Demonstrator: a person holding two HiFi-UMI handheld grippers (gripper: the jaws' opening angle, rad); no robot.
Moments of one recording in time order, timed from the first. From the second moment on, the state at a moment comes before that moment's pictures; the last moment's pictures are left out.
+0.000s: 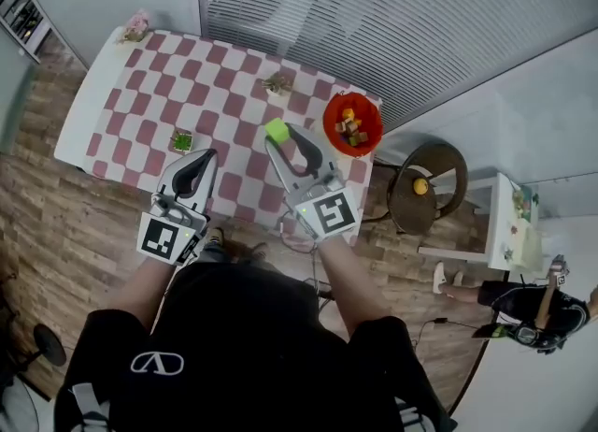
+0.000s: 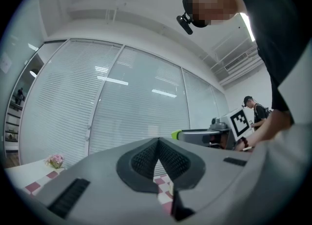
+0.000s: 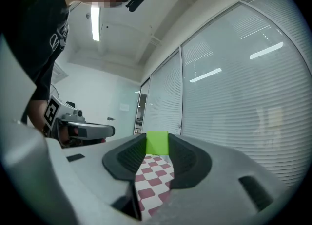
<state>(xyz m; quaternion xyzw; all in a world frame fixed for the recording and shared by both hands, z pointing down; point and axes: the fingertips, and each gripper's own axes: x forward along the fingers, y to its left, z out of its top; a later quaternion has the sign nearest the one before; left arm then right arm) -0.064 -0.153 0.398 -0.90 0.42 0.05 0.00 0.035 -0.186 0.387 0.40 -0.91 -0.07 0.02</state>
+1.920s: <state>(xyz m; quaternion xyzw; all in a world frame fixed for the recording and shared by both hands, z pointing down) -0.062 -0.150 0.408 -0.90 0.43 0.03 0.00 0.331 -0.319 0.557 0.63 -0.75 0.13 0.14</state>
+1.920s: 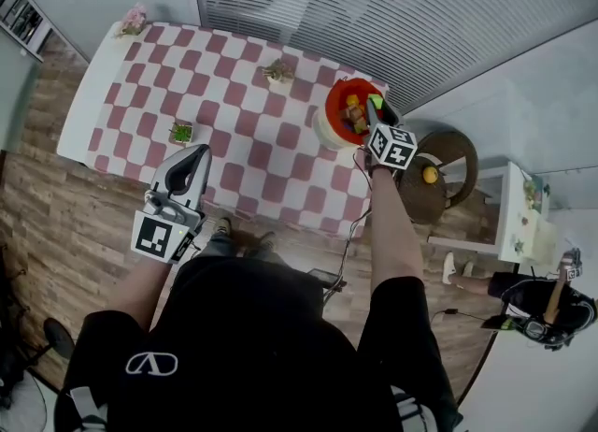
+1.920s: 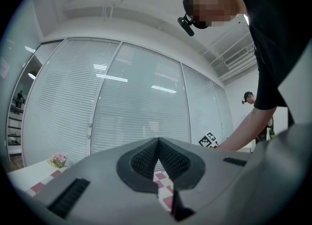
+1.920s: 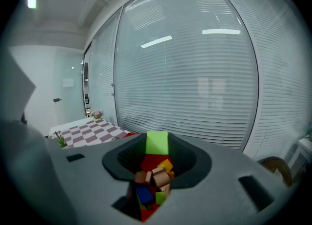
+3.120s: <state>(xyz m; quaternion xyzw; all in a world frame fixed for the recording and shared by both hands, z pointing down) -0.054 -0.156 0.401 -0.91 0.42 0.04 0.01 0.263 -0.256 0.381 0.61 -0.79 -0.04 0.05</state>
